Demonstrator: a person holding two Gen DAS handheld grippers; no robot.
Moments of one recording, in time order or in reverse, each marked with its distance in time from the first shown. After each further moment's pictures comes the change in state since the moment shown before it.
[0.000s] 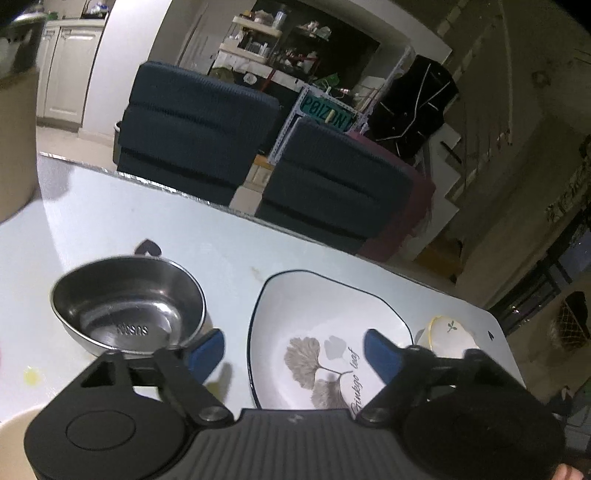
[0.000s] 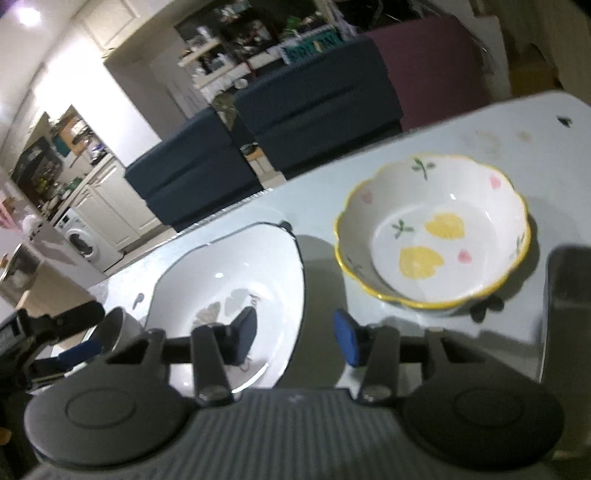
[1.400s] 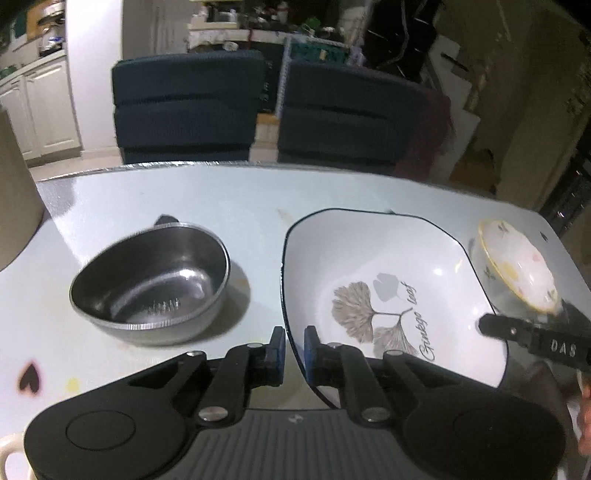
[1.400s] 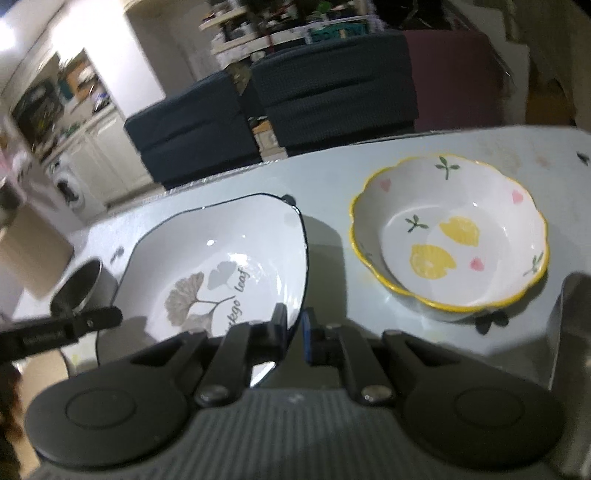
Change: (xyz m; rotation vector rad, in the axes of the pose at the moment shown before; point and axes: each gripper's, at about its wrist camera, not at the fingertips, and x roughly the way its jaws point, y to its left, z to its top) left arm 0.017 -0.007 -0.017 0.266 0.180 0.172; right arm 0.019 0.018 -0.004 -0.230 0.073 -0.068
